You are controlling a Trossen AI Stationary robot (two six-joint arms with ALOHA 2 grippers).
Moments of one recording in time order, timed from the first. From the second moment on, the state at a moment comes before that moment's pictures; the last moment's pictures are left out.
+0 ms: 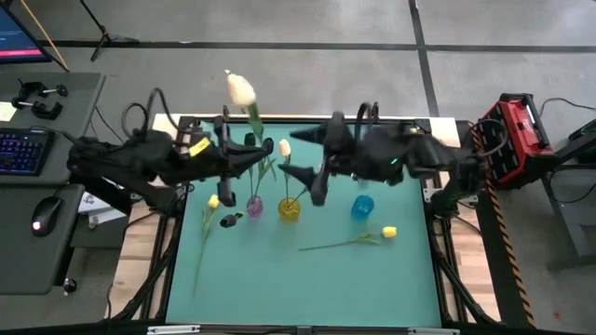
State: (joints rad) left arm -0.27 1.16 1.39 -0.07 -0.47 0.06; right arm 0.24 1.79 2.34 -0.65 0.46 0.10
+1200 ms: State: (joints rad) left arm -0.18 1.23 1.39 -0.05 -0.33 -0.04; right arm 0.14 1.81 2.33 -0.50 0.28 0.10
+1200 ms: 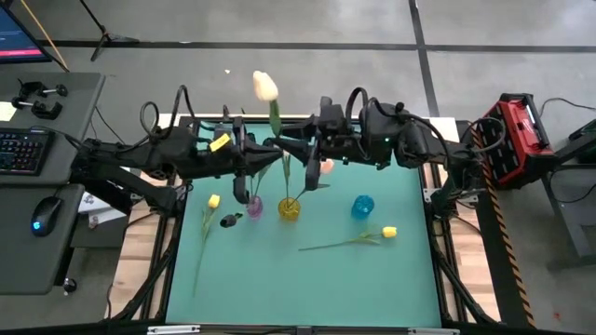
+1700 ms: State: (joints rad) left arm -0.18 1.23 1.39 -0.13 -0.33 -0.08; right arm 0.14 1.81 2.33 -0.50 0.29 0.09
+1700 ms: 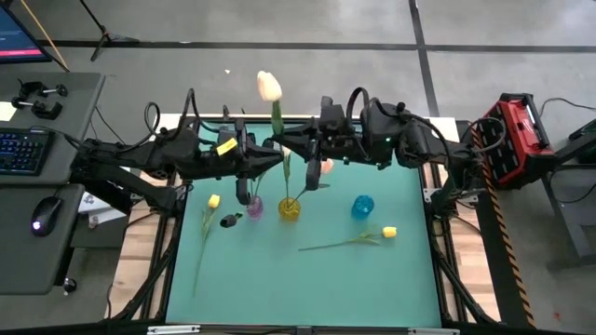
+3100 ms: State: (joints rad) left arm -0.15 0.92 1.29 -0.30 -0.46 -0.27; right arm 0.22 1.63 0.94 0.96 0.28 0.07
